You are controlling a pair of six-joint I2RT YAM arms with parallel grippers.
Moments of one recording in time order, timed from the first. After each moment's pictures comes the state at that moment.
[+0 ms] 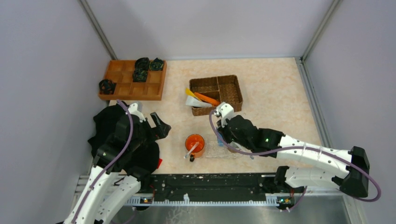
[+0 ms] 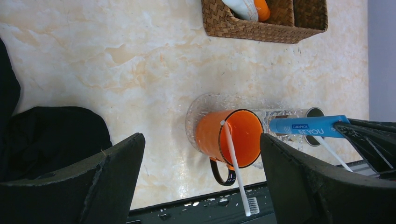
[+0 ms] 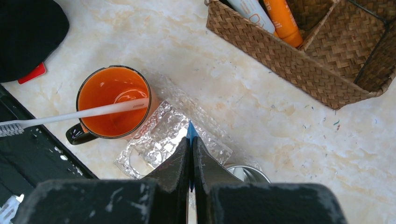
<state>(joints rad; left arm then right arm) -0.45 0.56 0.82 -0.83 -0.08 -0.64 1.13 1.05 0.84 -0.34 0.35 0.19</state>
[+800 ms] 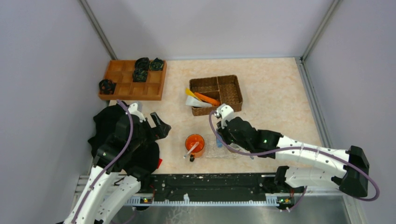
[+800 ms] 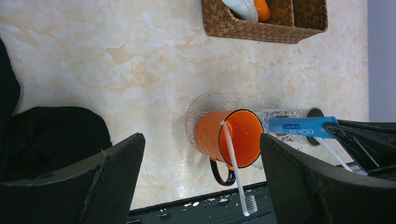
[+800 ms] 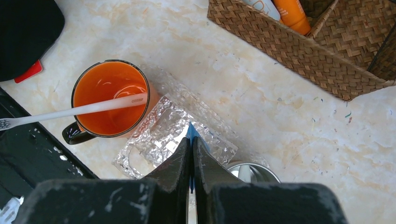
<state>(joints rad) -0.45 0.56 0.82 -0.83 -0.08 -0.64 1.13 1.06 0.80 -0.30 0.35 0.23</state>
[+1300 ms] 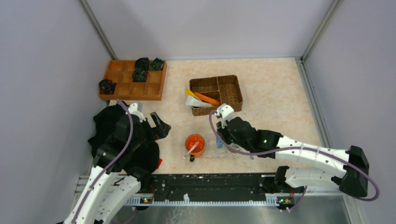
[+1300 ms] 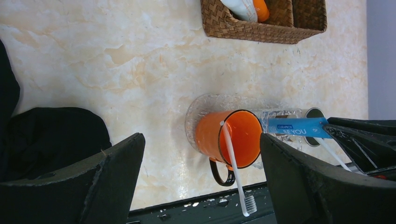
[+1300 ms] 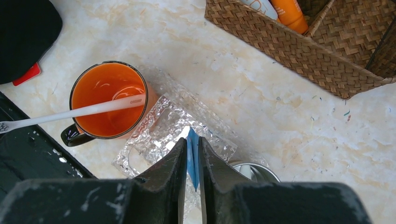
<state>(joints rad) -0.45 0.56 0.82 -0.82 -0.08 -0.64 1.13 1.07 0.80 -0.31 0.36 0.24</state>
